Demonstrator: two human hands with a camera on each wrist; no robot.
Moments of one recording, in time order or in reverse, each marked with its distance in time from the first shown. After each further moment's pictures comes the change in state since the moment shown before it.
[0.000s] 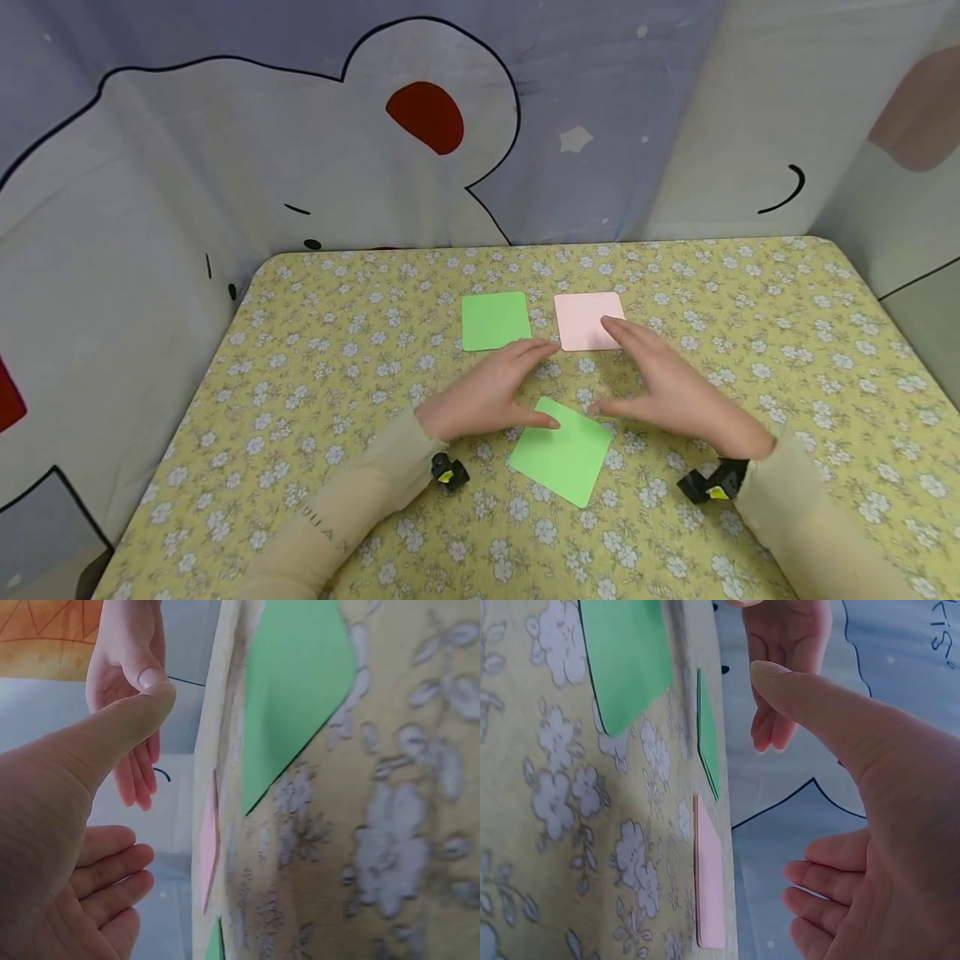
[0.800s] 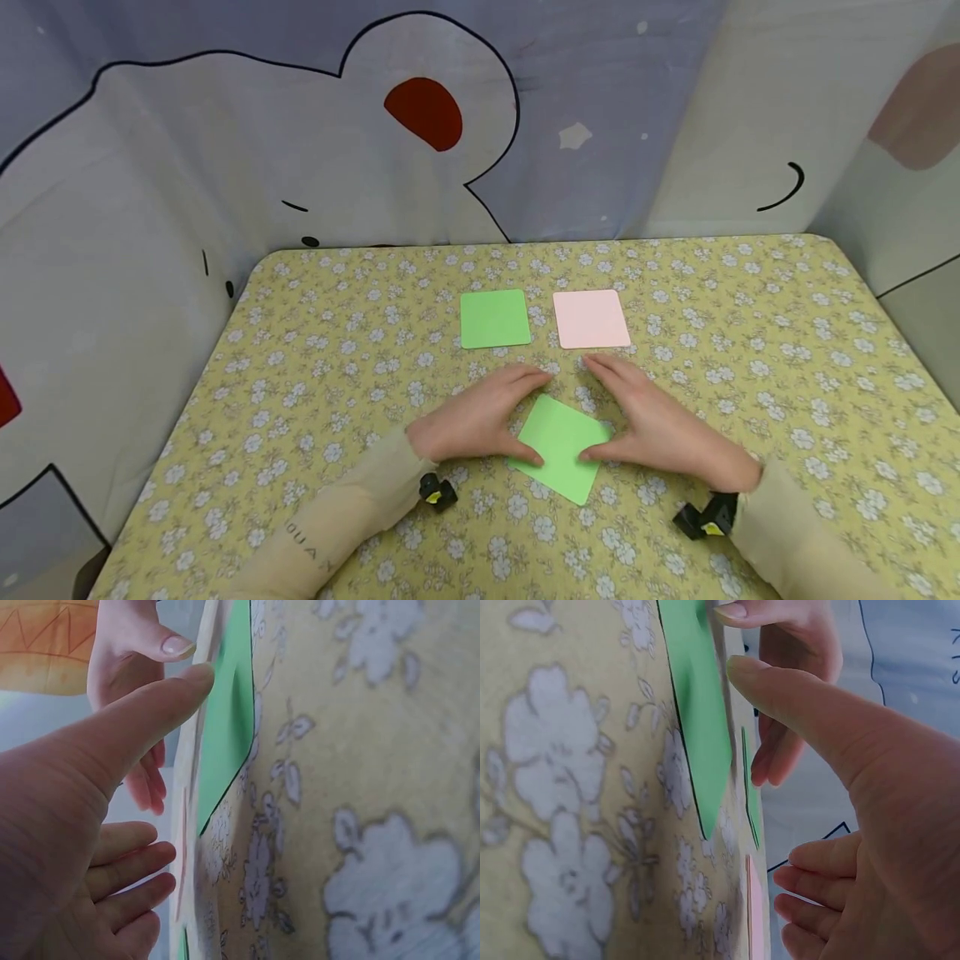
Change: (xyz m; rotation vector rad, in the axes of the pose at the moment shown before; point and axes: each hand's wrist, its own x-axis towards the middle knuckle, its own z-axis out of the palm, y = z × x) left_hand -0.022 0.001 0.015 -0.009 -0.096 0.017; right_hand -0.020 -0.015 0.029 -0.026 -0.064 -0.068
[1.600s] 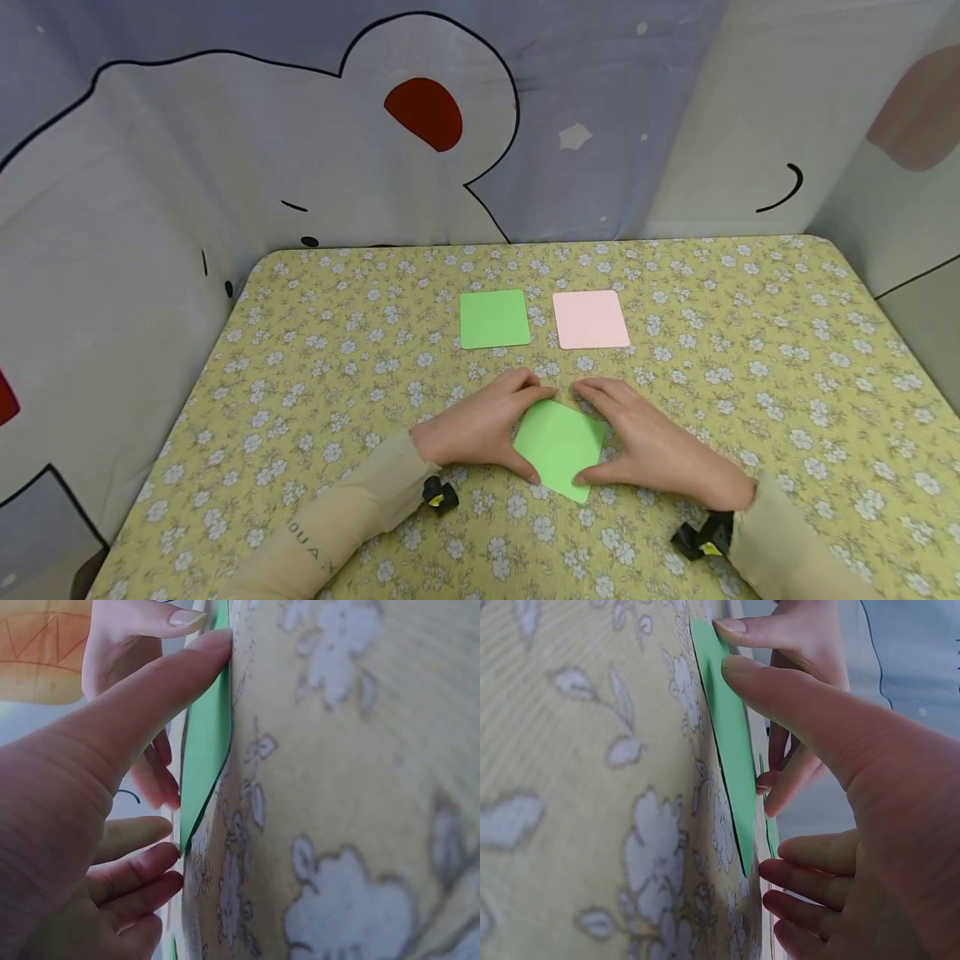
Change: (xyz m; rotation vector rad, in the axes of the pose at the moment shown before) left_hand -0.003 0.002 0.007 -0.046 -0.021 0.065; right_hand -0.010 -0.008 0.015 0.038 -0.061 0.010
